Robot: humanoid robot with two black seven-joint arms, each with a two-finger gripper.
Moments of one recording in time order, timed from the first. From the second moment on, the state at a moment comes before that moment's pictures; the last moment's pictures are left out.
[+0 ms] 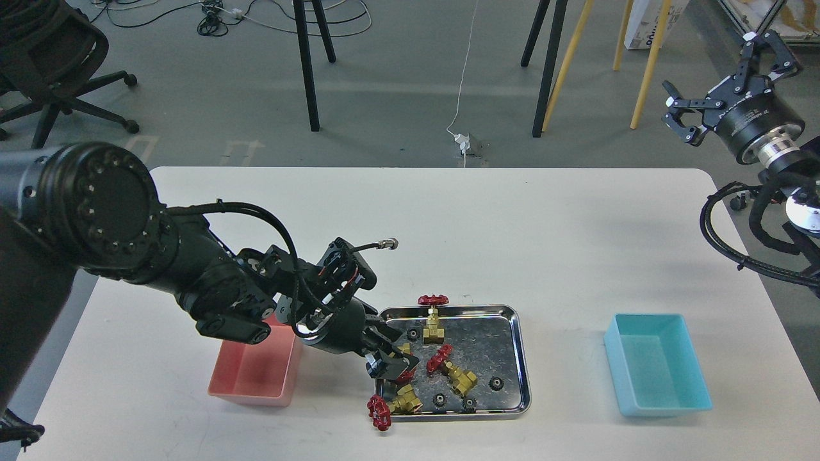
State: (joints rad) left arm -1.51 -0.04 1.18 -1.23 0.79 0.24 -0.49; right arm 0.84 -0.53 0.71 0.60 0.18 0.49 0.14
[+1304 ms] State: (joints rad) left arm -1.55 -0.04 1.14 -1.31 0.79 0.26 -0.49; right arm 0.83 -0.53 0.71 0.60 0.18 0.49 0.15
